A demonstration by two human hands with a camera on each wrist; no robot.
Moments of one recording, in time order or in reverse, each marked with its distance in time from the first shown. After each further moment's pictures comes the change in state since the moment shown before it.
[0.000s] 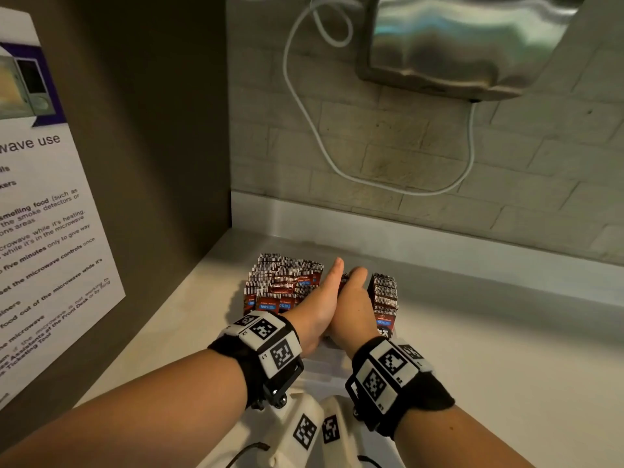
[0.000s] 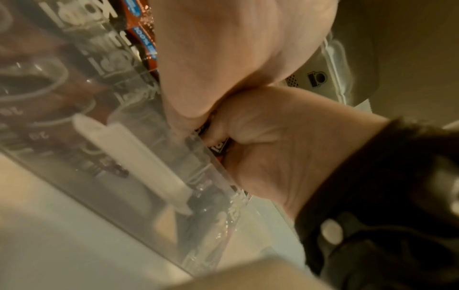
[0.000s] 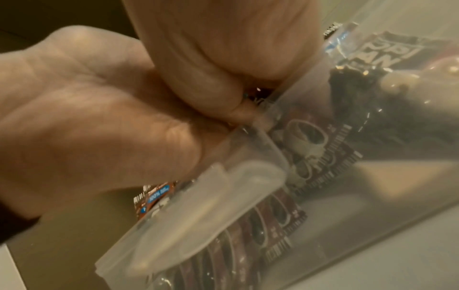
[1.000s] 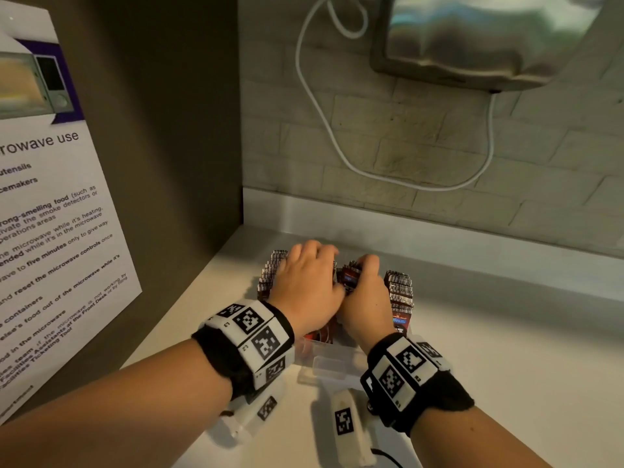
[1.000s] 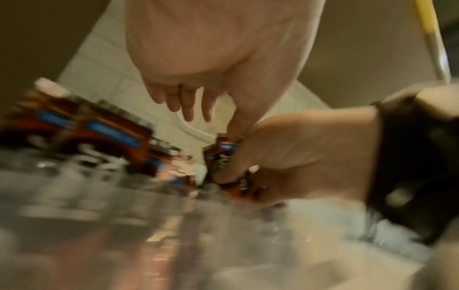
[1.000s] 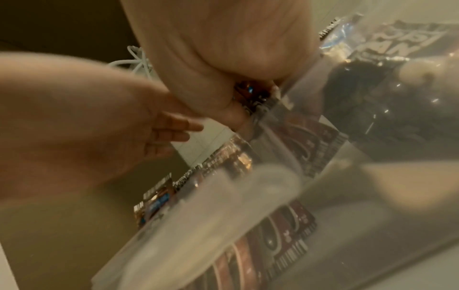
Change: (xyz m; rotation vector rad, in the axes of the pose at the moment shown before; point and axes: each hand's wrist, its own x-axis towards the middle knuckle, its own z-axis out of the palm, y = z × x) left_hand -0.003 0.010 -0.037 1.230 0.436 0.690; right_hand 0.010 0.010 -0.002 0.019 0.091 -0.198
